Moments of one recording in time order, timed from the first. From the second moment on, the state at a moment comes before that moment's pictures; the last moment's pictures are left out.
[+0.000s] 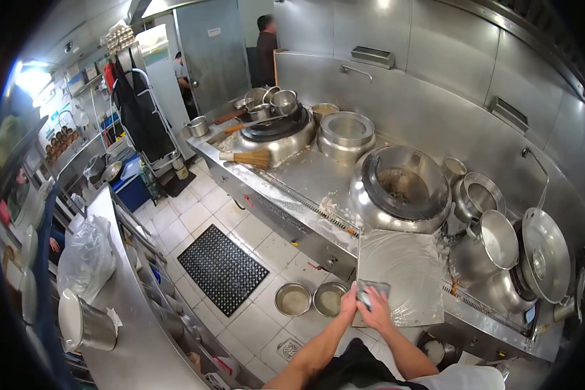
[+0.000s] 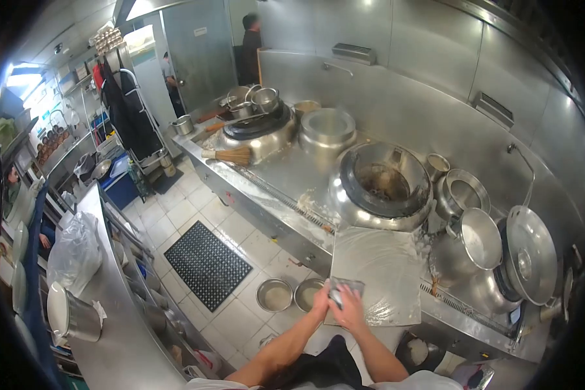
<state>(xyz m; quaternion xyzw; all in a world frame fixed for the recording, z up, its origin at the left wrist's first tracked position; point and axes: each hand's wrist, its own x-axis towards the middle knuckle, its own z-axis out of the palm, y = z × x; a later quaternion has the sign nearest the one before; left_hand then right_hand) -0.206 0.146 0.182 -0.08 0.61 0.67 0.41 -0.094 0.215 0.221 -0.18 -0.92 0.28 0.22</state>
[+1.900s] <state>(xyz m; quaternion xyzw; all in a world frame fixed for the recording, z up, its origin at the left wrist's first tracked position) -0.257 0.083 0.171 -0.10 0.72 0.61 0.32 -0.150 0.251 0.228 -0.27 -0.92 0.18 0.23</state>
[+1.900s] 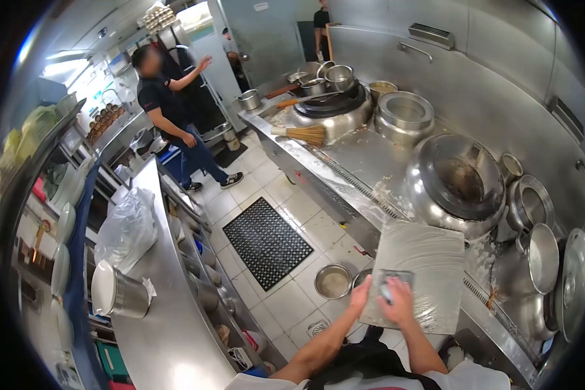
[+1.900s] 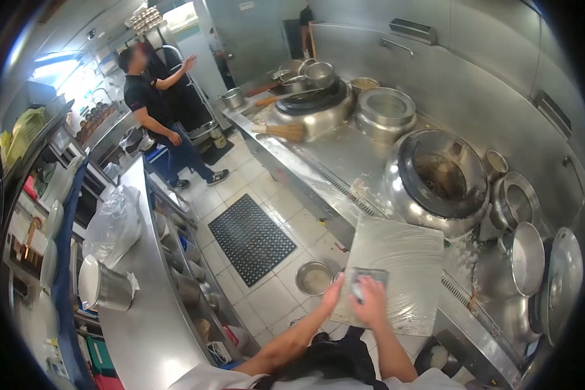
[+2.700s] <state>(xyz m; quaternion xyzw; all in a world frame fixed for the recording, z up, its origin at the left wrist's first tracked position) -0.248 0.069 0.164 -0.13 0.62 0.75 0.17 0.119 0.668 0.457 -0.45 -0.83 0.12 0.29</state>
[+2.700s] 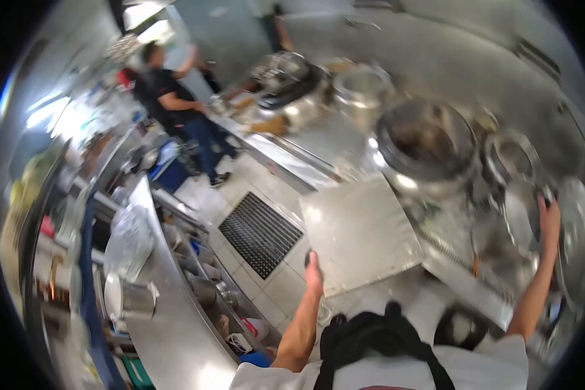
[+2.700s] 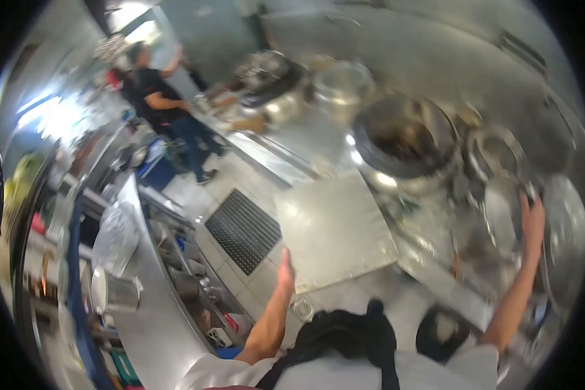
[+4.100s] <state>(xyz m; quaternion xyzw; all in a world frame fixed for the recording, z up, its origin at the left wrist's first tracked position) -0.435 0.046 0.189 -0.03 0.71 0.64 0.28 -0.350 0.277 0.235 -0.33 -0.91 0.09 0.24</state>
